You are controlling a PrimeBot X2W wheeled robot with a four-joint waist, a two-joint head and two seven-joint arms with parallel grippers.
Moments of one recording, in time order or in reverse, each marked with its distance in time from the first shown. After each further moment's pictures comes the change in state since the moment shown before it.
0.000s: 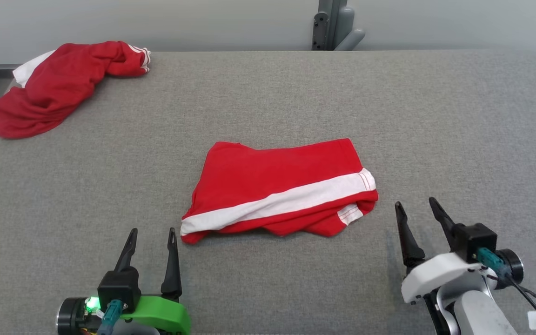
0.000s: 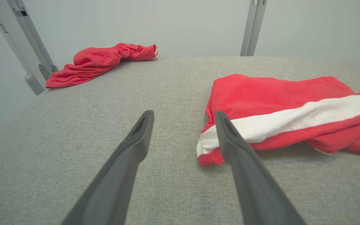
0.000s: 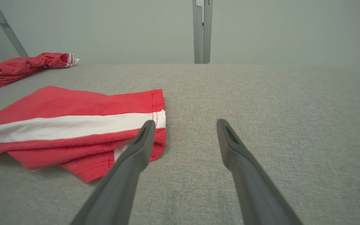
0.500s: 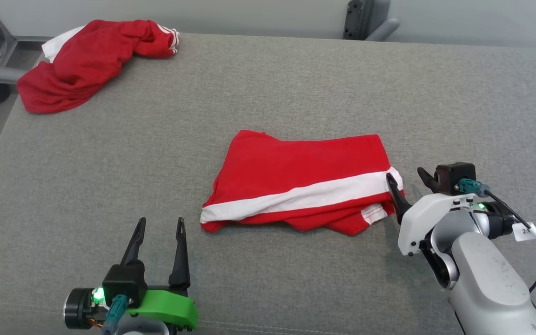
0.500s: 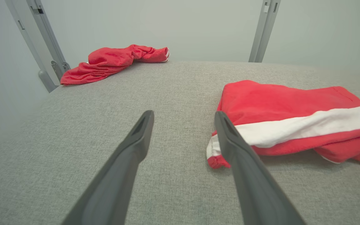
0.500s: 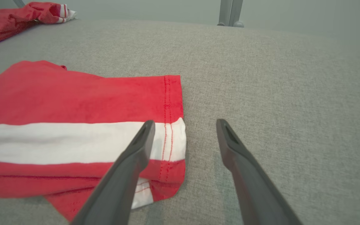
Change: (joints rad) left arm -0.009 -0.030 -0.001 -0.044 0.010 -0.019 0.000; right arm -0.289 -0.065 0.086 0.242 0.086 0.000 0.253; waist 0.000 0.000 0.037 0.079
